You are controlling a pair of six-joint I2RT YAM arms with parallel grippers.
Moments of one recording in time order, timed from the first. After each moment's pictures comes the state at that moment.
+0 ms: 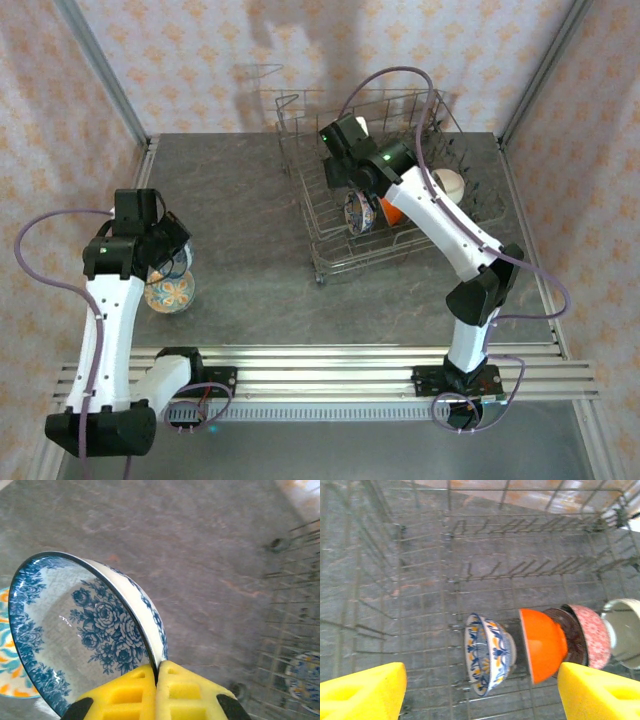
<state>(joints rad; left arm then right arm) 0.07 0.97 1.19 -1.11 -0.02 -0.76 0.73 1.82 2.07 -1.14 0.43 0.34</state>
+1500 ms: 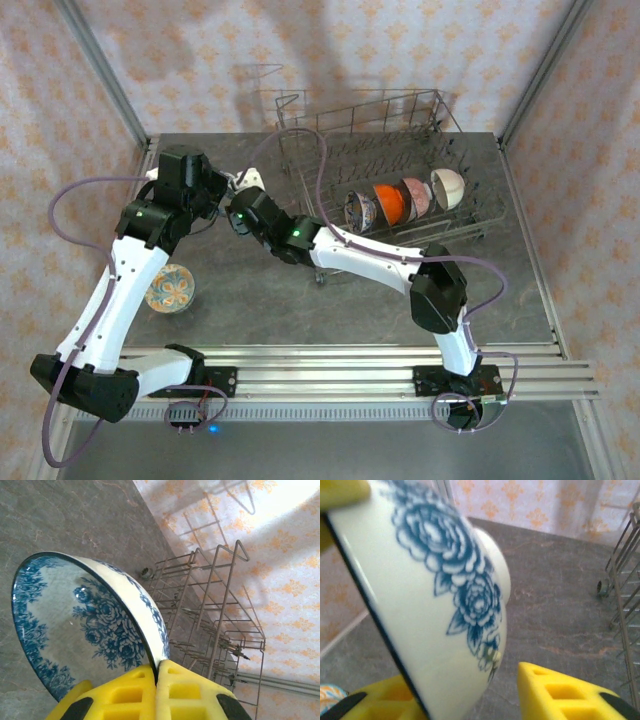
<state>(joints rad) -0.24 1.18 1.37 -0.79 -0.16 -1.23 1.09 2.00 1.79 -0.25 0.43 0.36</state>
